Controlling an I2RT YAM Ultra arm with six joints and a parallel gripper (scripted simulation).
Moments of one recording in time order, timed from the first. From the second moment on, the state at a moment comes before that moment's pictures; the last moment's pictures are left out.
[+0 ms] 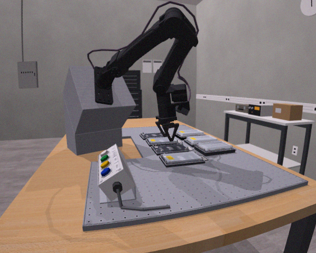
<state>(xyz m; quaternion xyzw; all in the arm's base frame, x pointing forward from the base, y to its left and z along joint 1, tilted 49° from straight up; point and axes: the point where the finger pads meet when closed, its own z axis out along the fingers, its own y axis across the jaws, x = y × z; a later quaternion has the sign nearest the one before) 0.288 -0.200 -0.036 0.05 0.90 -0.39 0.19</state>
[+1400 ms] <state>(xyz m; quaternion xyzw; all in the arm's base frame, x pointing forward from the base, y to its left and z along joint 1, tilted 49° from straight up) 0.295 -0.257 0.042 -0.05 0.81 -0.39 0.43</state>
